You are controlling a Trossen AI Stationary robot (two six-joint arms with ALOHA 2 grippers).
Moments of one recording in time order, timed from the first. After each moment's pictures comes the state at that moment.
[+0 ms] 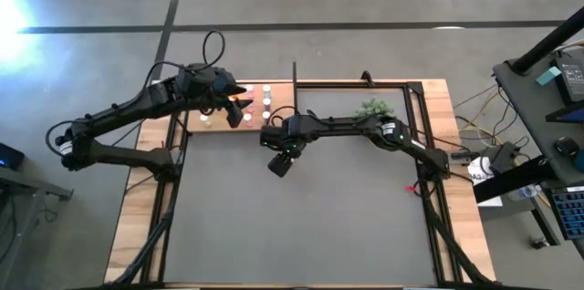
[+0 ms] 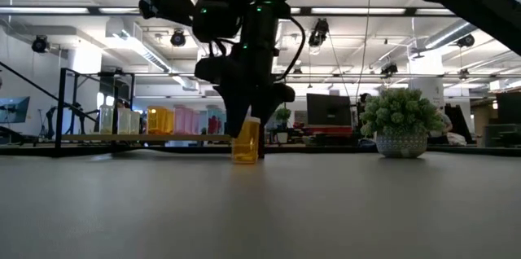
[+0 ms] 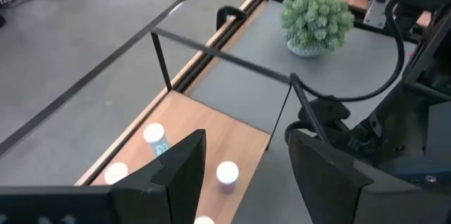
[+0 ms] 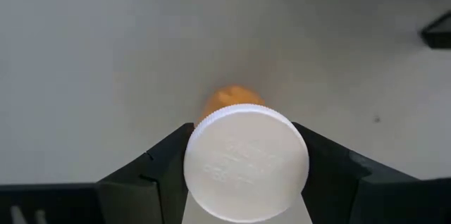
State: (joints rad) left arm 0.45 1.03 1.11 -0.59 -0.06 -0.05; right arm -0.10 2.38 2.12 -1.13 -0.03 0.50
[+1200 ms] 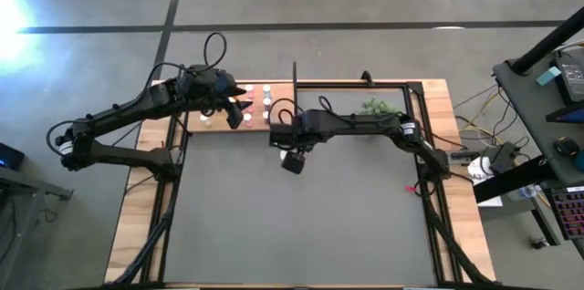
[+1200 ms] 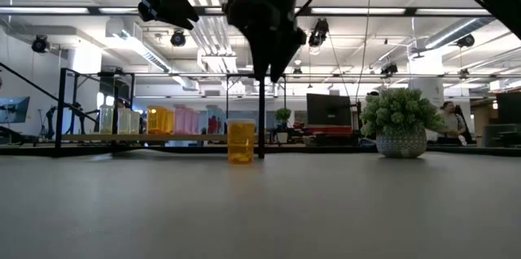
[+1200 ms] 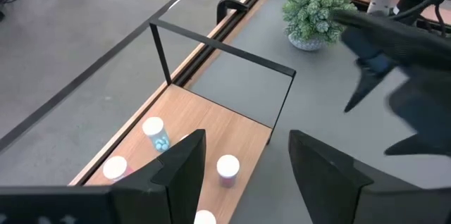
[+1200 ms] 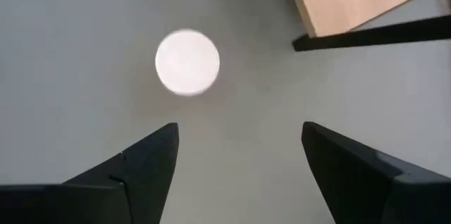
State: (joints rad) left arm 0.45 1.03 1.08 -0.59 -0.06 -0.05; right arm -0.04 2.21 2.17 -1.33 0.19 0.34
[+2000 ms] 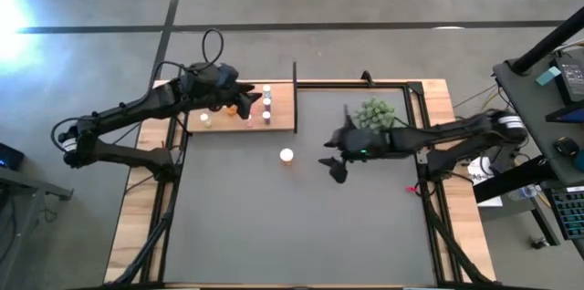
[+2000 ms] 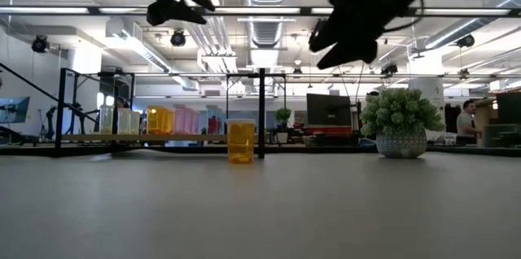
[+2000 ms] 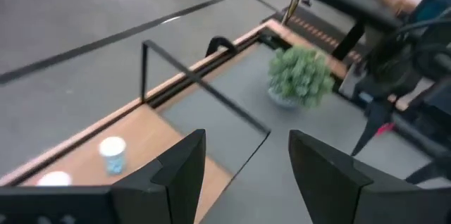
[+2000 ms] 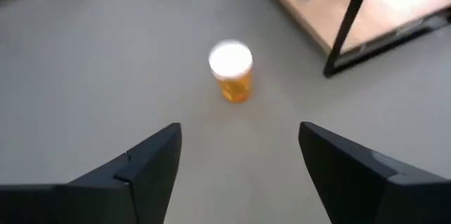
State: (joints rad) left arm 0.44 1.07 1.08 -0.42 -0.05 -0.34; right arm 0.03 1.34 0.86 -0.19 0.16 0.35
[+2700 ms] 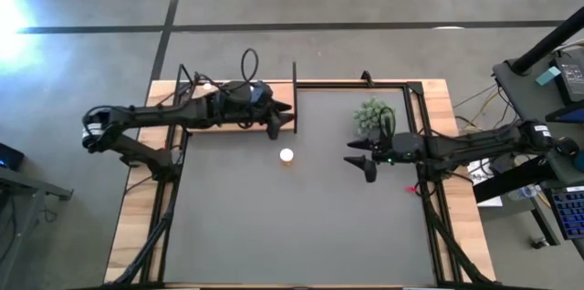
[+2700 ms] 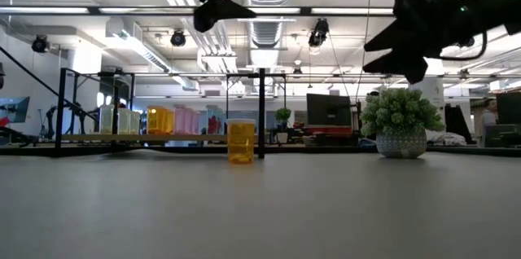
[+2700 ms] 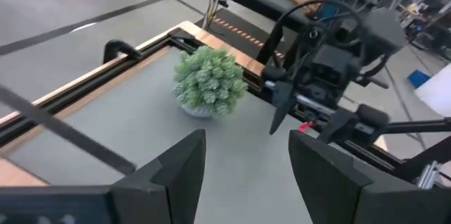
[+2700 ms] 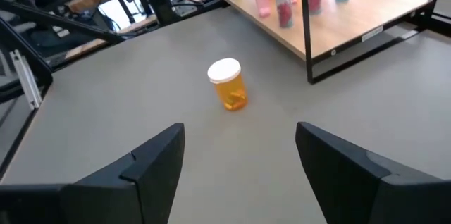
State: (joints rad) left arm 0.24 1.31 1.08 -0.05 0.01 -0.42; right arm 0.03 0.85 0.32 0.19 0.16 0.38
